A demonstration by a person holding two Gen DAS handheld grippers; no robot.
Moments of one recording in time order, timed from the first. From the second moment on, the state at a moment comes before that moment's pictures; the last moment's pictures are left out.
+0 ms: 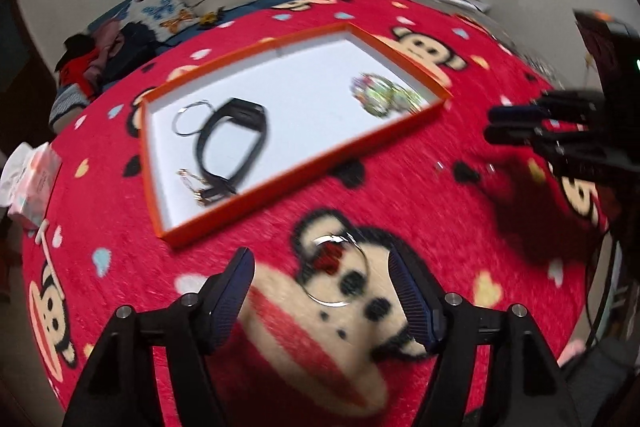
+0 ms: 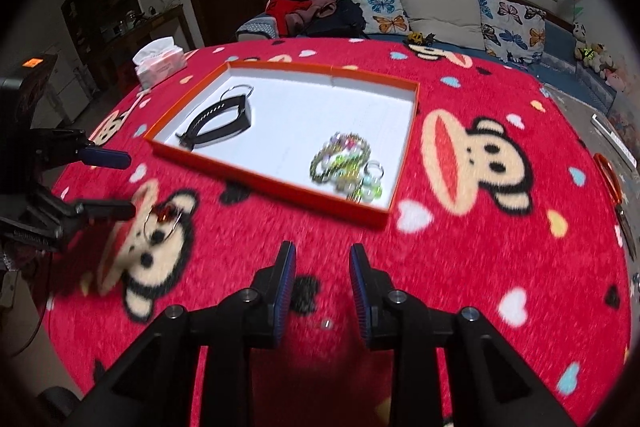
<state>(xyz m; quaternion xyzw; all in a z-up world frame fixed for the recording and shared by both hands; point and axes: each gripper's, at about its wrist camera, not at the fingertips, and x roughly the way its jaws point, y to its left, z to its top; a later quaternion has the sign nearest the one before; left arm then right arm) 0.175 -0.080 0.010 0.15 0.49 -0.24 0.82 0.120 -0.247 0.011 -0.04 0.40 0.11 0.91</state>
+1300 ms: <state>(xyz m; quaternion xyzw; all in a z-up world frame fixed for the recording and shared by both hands) 0.189 -0.081 -0.025 0.17 0.49 -0.27 0.81 0.096 -0.248 -0.017 -0.06 0.42 0.13 0.90</state>
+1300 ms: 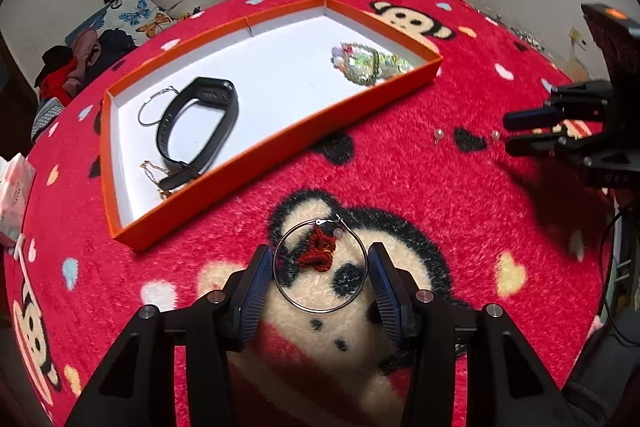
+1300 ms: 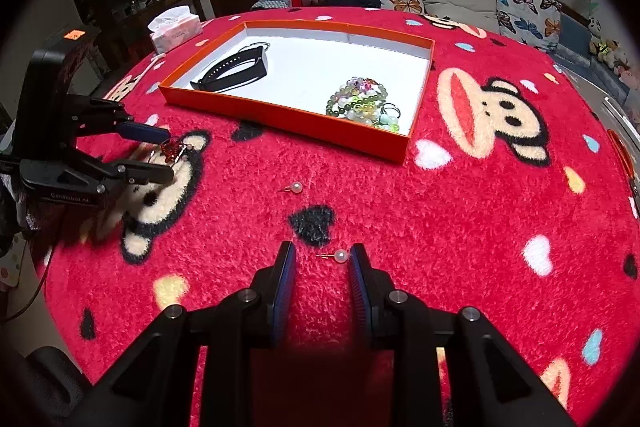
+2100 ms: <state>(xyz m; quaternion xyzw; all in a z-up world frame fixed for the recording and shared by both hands) 0.188 -0.066 -0.001 0.15 0.47 -0.26 0.83 0.102 -0.246 -0.026 -0.07 0.43 0.13 0.89</state>
